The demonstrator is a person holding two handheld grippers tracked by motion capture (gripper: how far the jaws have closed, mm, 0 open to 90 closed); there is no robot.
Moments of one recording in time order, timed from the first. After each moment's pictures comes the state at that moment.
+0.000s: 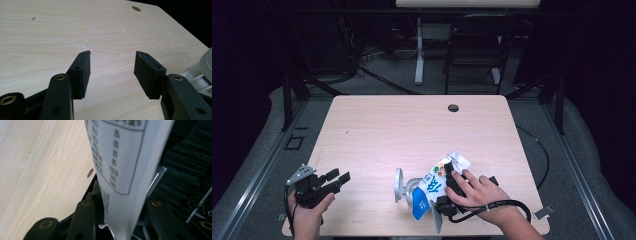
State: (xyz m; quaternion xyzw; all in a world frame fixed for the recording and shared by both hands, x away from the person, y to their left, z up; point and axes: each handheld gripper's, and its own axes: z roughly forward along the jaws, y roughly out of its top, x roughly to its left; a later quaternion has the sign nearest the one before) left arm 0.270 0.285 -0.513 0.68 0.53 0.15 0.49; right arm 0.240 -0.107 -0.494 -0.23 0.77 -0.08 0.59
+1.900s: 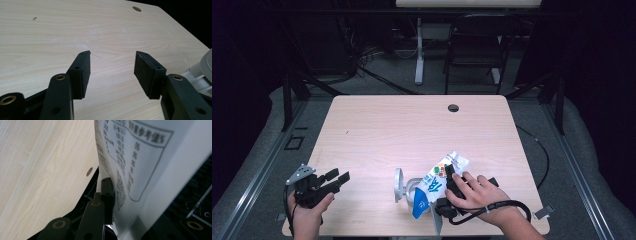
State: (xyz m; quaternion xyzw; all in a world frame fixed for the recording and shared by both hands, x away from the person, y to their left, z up) left arm 0.270 0.287 -0.513 0.68 0.53 0.15 0.49; right arm 0.236 -0.106 -0.493 -0.24 0.77 -0.09 0.59
